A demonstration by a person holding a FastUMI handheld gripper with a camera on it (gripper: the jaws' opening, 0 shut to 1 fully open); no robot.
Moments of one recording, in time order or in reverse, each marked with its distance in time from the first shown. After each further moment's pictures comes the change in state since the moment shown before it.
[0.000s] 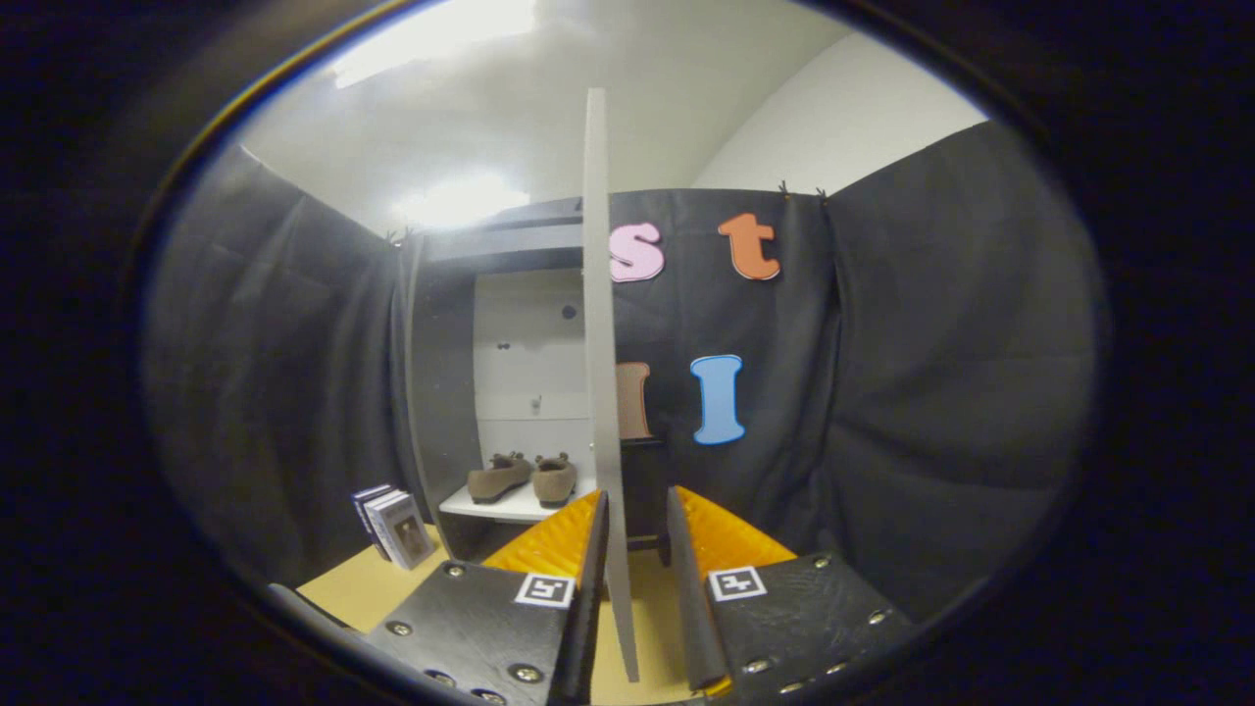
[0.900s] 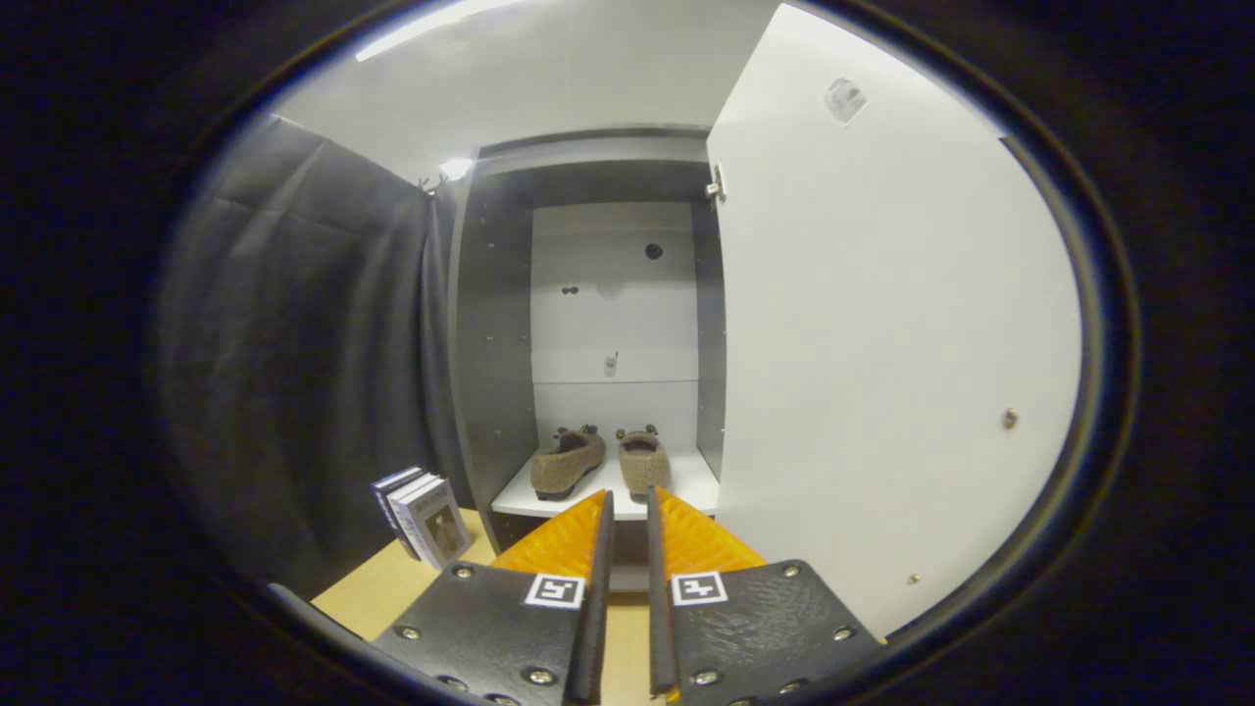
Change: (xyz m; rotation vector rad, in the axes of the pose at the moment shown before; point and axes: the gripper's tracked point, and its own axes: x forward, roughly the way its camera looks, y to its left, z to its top) arm 0.098 0.175 -0.071 -0.027 0.114 0.131
